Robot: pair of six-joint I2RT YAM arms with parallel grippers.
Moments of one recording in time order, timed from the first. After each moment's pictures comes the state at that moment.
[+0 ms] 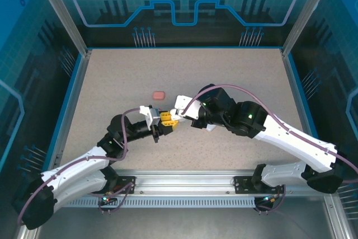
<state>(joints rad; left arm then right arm) -0.66 0.87 0.35 0.59 0.53 -0.09 1.04 1.22 1.35 -0.79 0.15 -0.48</state>
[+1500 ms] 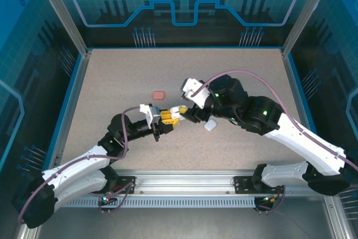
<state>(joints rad) -0.66 0.88 0.36 0.60 0.51 -0.12 0.97 1.19 1.48 -0.81 0.09 -0.23</state>
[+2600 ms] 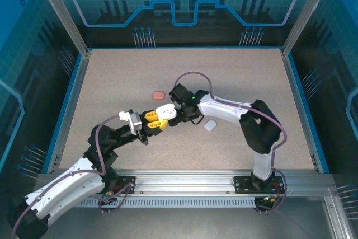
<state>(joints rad) -0.66 0.58 0.35 0.55 0.47 -0.09 0.82 1.91 1.37 -0.66 -0.03 0.41</state>
